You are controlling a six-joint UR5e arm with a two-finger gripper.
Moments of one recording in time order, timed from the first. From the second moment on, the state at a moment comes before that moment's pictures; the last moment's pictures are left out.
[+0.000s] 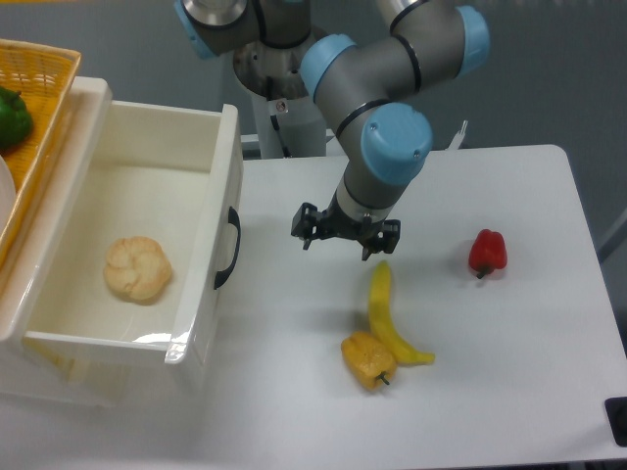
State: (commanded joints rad) arm 2.46 -1.89 -1.60 -1.35 1.39 0.56
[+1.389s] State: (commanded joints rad) arm 2.34 -1.91 -1.60 -1.34 1.39 0.55
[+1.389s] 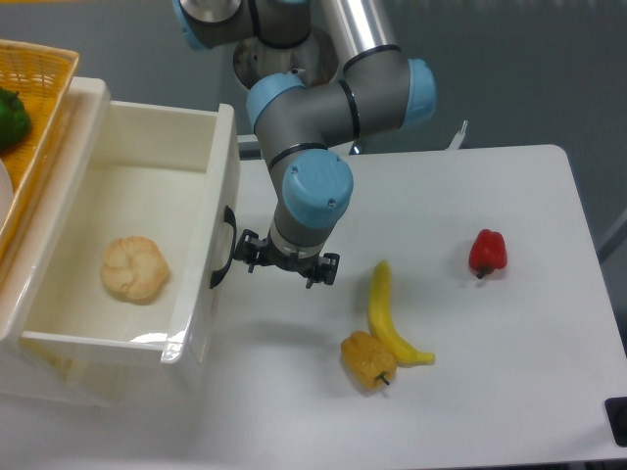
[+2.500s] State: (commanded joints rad) arm 2.28 -1.87 -1.61 -1.35 1.32 0.55
